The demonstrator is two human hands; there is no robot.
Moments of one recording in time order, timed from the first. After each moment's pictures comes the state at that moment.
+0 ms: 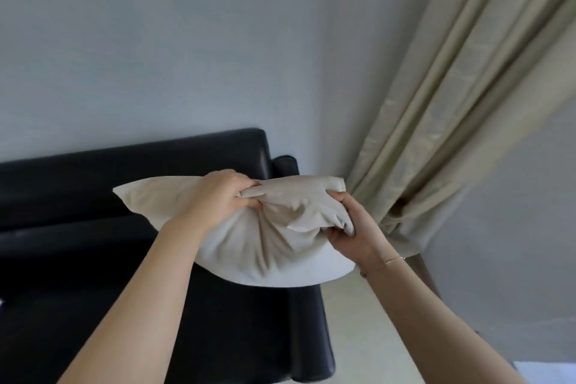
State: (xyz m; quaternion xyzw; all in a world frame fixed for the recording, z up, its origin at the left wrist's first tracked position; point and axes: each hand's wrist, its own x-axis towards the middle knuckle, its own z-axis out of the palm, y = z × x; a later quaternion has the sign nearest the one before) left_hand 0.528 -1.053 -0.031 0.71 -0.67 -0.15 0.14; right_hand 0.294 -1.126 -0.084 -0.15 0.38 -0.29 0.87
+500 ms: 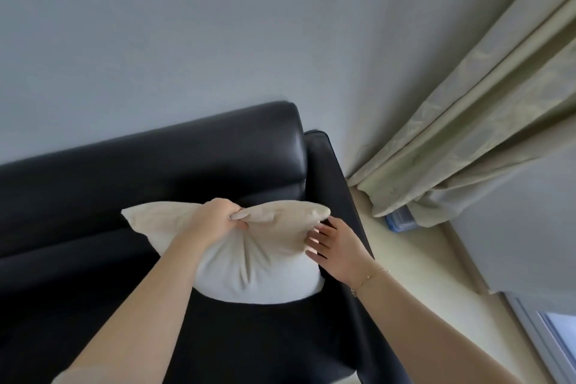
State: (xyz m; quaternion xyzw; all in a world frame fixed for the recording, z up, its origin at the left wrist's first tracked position) left_hand 0.756 -1.110 -0.221 0.76 -0.56 -0.32 -0.02; right_hand 0.498 -1.134 -0.239 -0.07 0.55 -0.22 0.80
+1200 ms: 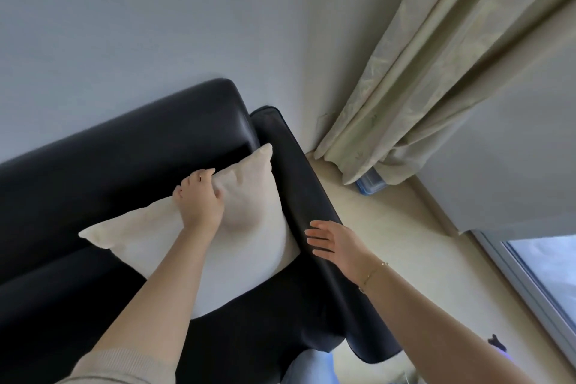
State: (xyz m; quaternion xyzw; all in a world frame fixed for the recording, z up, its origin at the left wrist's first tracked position) left_hand 0.702 -1.162 -0.303 0.83 -0.54 -0.11 0.07; right_hand 0.430 -1.125 -0.294 -0.15 0.63 -0.21 0.73
